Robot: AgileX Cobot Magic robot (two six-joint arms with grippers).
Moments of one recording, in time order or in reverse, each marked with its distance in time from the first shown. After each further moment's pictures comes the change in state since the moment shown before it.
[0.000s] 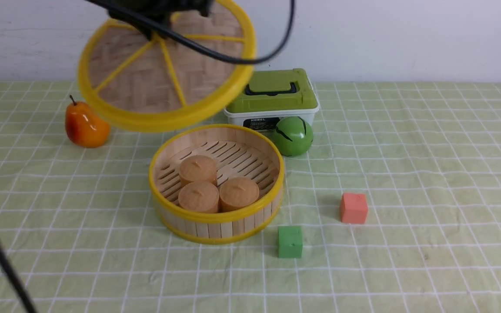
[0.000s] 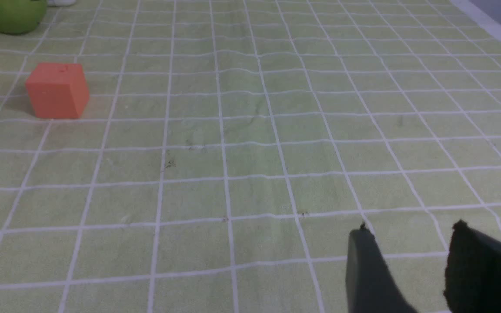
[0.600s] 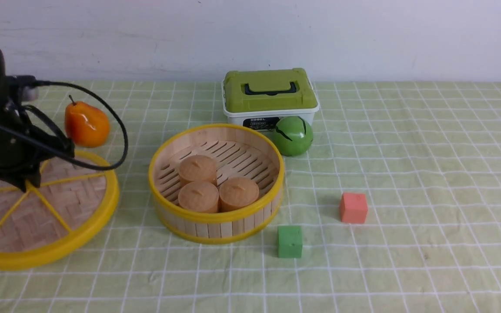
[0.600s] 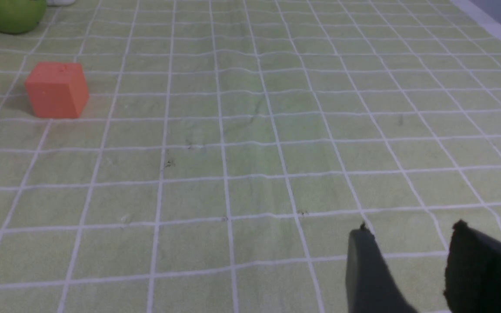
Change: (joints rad) right arm 0.000 0.000 0.000 0.000 0.000 0.000; left arm 0.407 0.032 0.738 -0.083 -0.413 -0.068
